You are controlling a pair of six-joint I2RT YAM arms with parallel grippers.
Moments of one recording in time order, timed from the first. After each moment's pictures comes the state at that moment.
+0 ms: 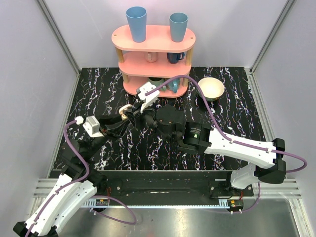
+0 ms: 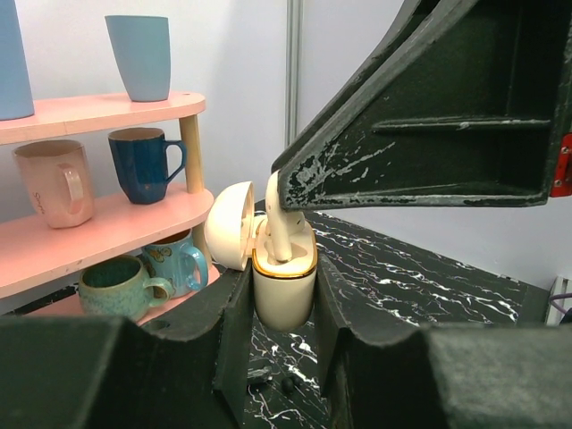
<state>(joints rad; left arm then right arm) -0.51 0.40 0.51 0.32 0.34 -0.17 1.32 1.46 1.55 -0.10 0.44 0.18</state>
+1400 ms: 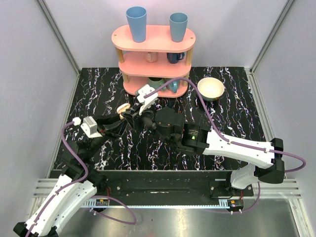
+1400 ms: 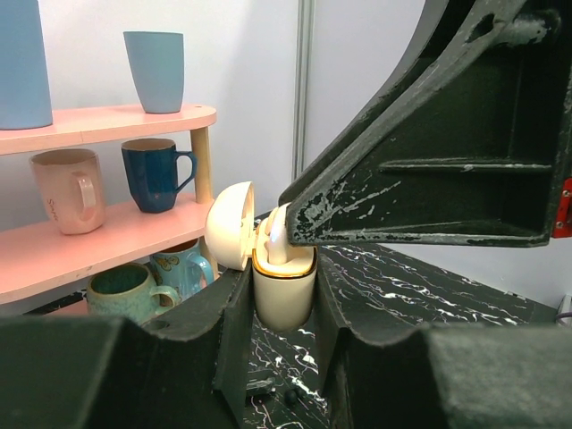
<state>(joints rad) -0.51 0.39 0.49 0.35 0.30 -0.18 1.33 1.47 1.52 -0.05 0.44 0.19</state>
